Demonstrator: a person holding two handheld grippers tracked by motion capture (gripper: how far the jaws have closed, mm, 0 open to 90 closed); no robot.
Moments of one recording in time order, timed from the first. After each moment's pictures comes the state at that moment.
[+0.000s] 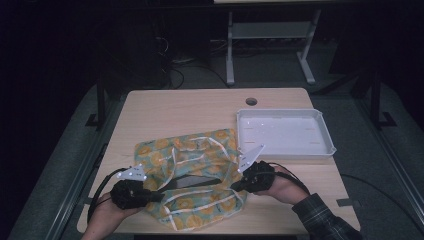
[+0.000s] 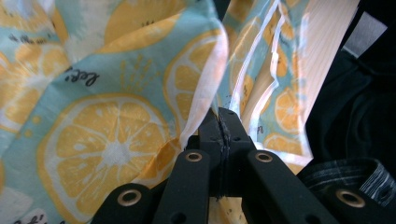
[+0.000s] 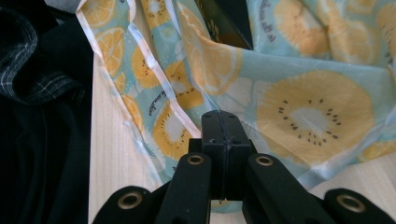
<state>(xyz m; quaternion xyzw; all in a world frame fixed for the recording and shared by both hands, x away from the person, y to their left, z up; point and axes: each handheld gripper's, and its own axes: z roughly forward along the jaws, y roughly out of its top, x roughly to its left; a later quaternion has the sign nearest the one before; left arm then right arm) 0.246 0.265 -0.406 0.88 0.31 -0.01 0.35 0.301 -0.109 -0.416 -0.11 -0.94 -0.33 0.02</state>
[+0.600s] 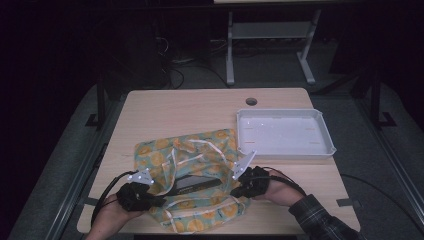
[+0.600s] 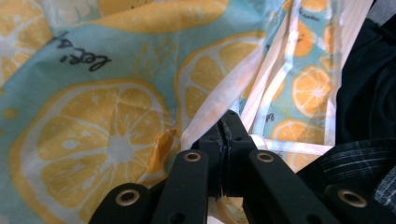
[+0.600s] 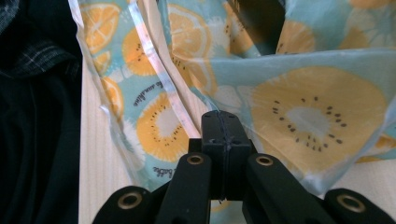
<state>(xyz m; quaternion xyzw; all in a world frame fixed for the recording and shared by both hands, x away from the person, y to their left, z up) 0.250 0.258 -0.424 0.90 0.31 -0.02 0.30 0.300 -0.097 -0.438 -0.10 -0.95 -0.29 0.04</state>
